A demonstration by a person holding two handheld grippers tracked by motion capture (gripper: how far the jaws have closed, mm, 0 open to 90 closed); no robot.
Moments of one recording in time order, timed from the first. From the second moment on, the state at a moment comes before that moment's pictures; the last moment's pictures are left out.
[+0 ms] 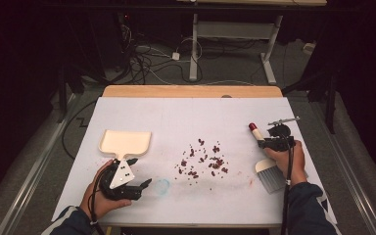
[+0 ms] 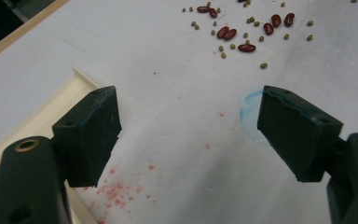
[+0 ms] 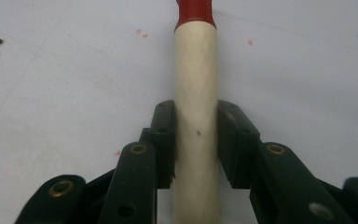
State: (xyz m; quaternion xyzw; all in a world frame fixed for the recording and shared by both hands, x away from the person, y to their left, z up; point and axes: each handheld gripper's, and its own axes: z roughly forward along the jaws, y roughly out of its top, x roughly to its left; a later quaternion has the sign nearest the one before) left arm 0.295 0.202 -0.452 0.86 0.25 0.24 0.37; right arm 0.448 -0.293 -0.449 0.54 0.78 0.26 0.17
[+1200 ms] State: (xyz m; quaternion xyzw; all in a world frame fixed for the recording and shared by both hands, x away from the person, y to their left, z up) left arm 0.309 0.133 -0.403 0.82 0.22 0.17 0.49; right arm 0.366 -0.275 -0.371 0.37 0.73 0.51 0.26
